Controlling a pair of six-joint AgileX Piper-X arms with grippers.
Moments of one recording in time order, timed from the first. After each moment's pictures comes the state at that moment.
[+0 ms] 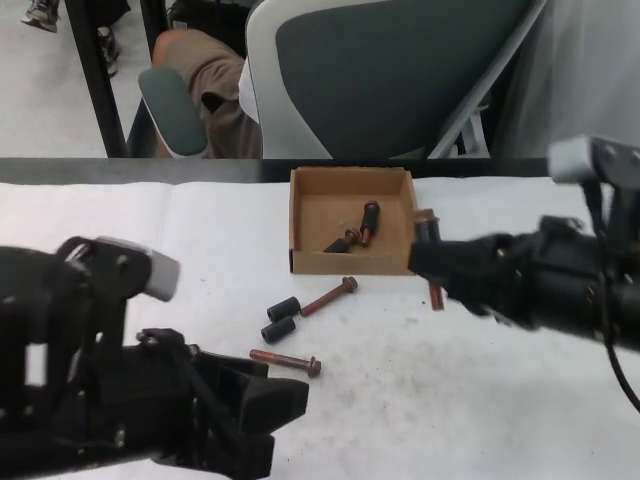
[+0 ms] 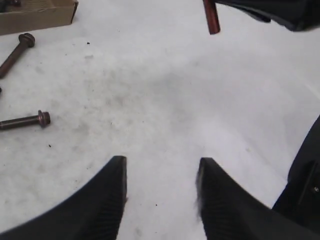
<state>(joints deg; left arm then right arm) -36.5 53.1 -25.6 10.0 21.3 -14.6 31.0 66.8 -34.9 -4.5 -14.0 24.0</state>
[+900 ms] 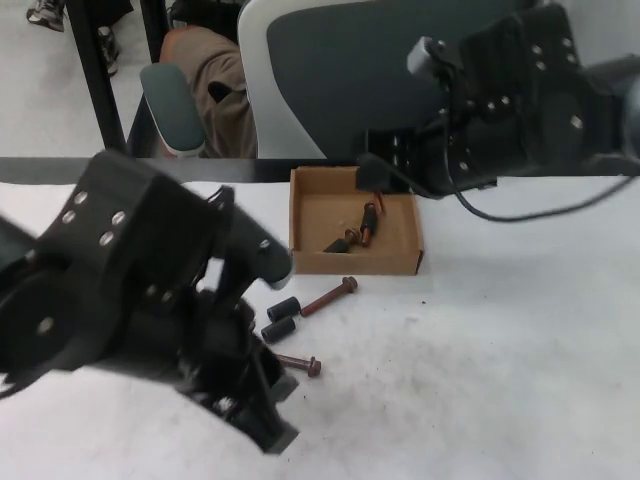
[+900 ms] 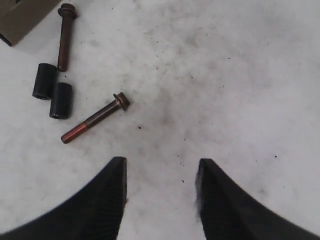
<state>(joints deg) -36.5 74.5 -45.4 30.9 9.9 16.0 22.1 106.1 -78.3 21.2 -18.0 19.9</state>
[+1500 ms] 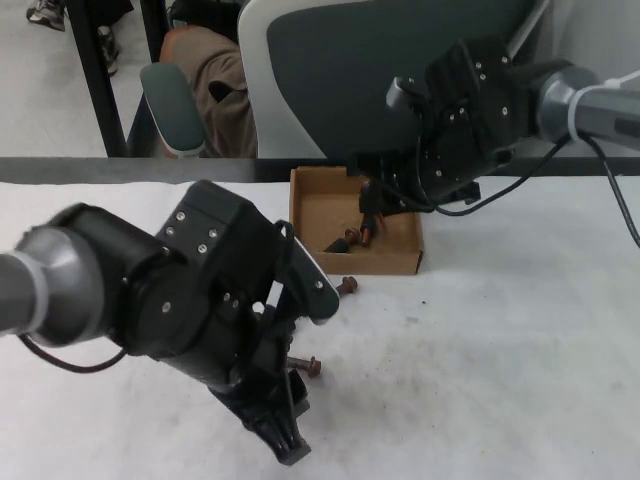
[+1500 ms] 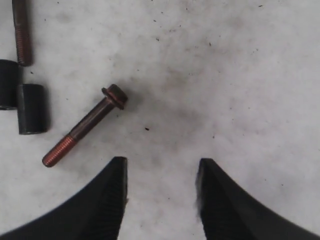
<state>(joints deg) -36.5 88.9 -49.1 28.9 8.6 26.0 18.4 123.5 -96.8 32.9 -18.0 16.8</state>
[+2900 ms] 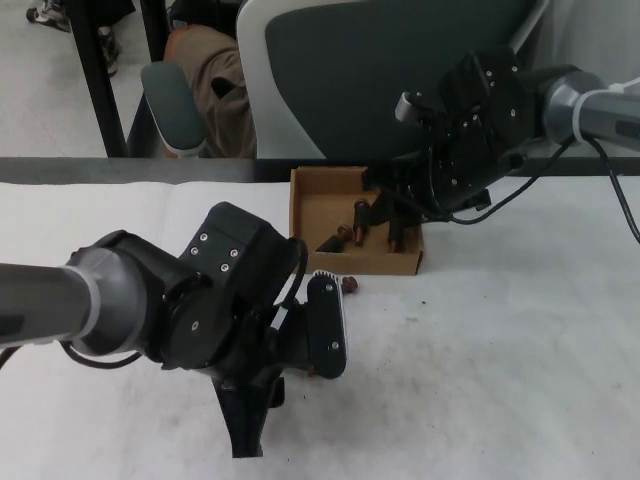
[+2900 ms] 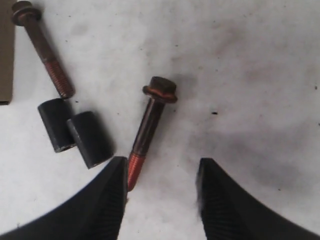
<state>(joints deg) -36.1 95.5 -49.4 20.1 -3.8 56.1 16.6 125.5 -98.4 37.4 -21.8 10.5</state>
